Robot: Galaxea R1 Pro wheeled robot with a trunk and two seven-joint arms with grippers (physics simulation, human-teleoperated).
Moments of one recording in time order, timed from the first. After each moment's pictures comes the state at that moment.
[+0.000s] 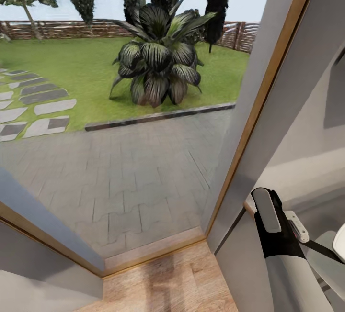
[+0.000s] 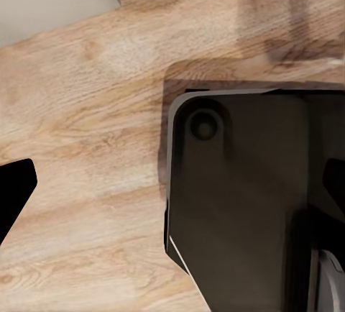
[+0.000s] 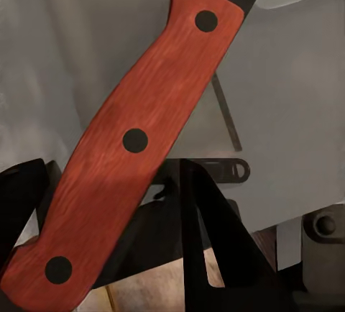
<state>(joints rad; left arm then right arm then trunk) 0.27 0.12 -0.43 -0.69 0.34 -0.32 0.30 -0.66 0.03 -0.16 -1.26 -0.94 0.15 -1.56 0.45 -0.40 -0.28</state>
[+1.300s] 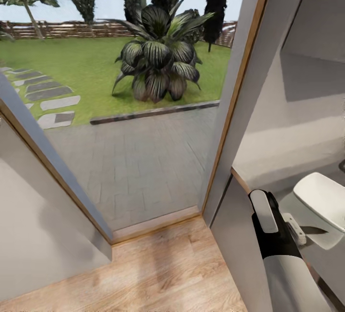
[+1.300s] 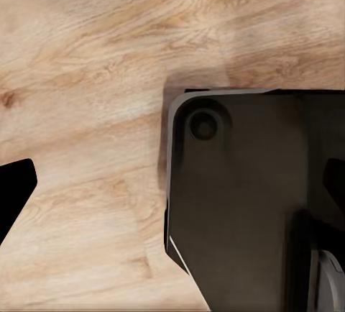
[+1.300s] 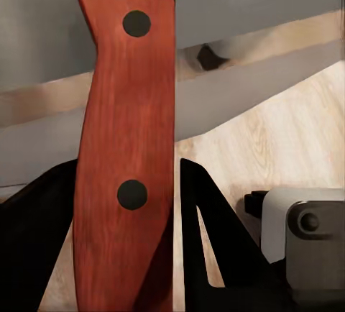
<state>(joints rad) 0.27 0.12 -0.43 -0.69 0.34 -0.32 0.30 -0.66 0.04 -0.15 -1.22 -0.94 0.15 -1.57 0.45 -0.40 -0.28</state>
